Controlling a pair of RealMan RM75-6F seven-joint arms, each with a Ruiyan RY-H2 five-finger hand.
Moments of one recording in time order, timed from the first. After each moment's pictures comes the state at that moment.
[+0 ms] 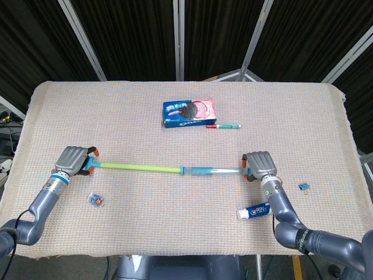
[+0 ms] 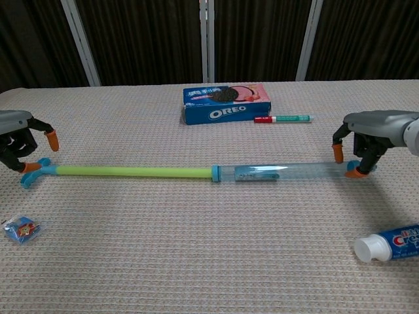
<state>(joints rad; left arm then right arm) -0.58 -1.47 -0.12 -1.09 1.32 0.80 -0.08 0.75 -1.49 0.15 -1.42 -0.74 0.88 -0.52</state>
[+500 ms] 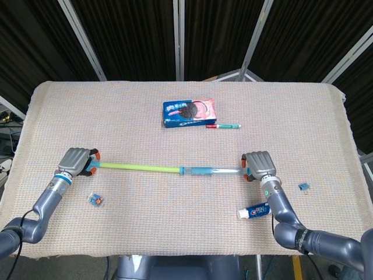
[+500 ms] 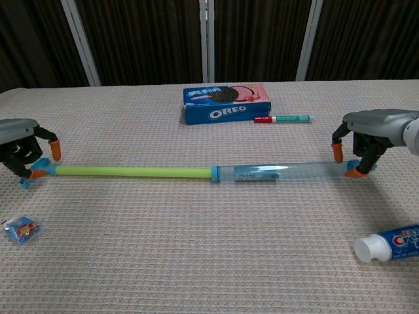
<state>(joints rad) -0.60 -1.53 -0.10 -0.99 1.32 0.78 -0.14 0.76 -1.48 0.14 -1.43 -0.73 0.90 -0.53</state>
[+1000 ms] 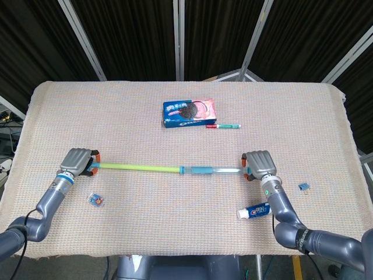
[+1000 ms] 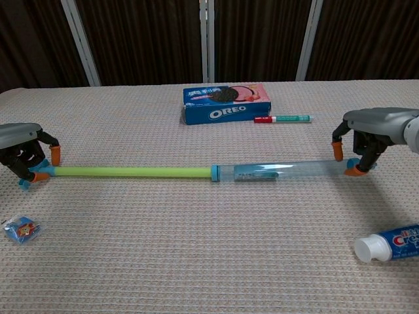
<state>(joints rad) -0.61 -1.56 -0.10 -0.95 1.31 0.77 -0.14 0.76 -1.48 0.14 -1.43 -0.74 0.90 -0.52</state>
